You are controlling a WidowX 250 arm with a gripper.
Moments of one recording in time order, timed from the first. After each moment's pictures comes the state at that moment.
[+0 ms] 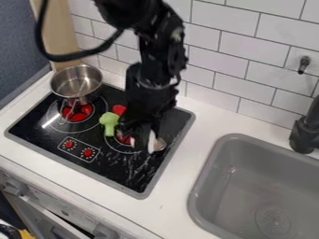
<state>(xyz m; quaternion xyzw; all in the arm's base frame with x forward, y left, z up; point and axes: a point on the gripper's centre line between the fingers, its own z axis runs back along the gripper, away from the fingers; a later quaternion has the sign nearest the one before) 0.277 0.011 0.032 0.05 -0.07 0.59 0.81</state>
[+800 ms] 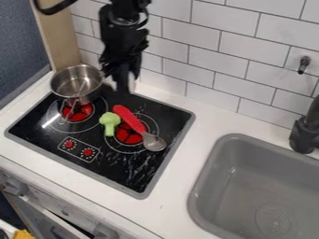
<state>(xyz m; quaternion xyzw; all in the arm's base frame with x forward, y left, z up) 0.347 0.085 0.059 0.04 -0.09 0.65 0.75</state>
